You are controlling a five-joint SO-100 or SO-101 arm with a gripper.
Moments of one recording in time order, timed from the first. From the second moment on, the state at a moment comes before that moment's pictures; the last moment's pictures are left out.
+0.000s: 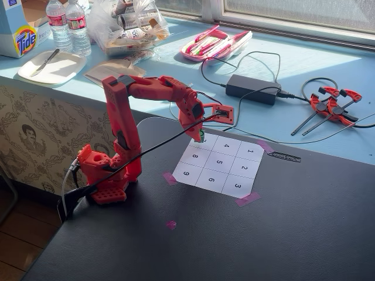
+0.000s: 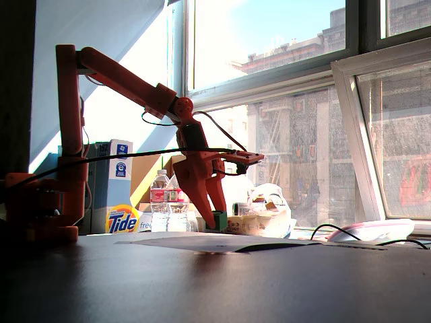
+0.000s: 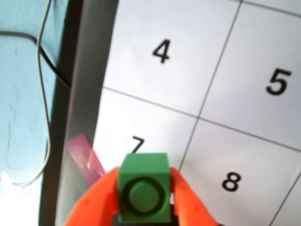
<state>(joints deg) -57.8 102.3 117.9 36.3 -38.5</state>
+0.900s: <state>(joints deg) -53.4 126.4 125.1 39.0 -37.4</state>
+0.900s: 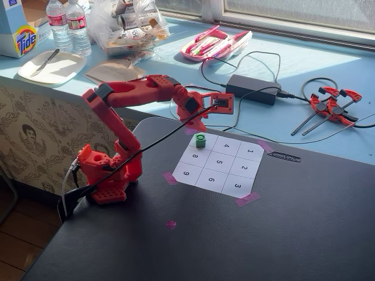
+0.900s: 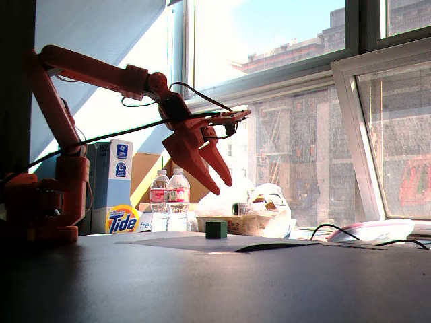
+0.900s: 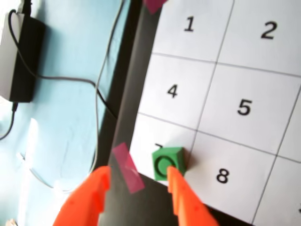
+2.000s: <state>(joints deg) 2.0 187.8 155.8 69.4 -12.6</state>
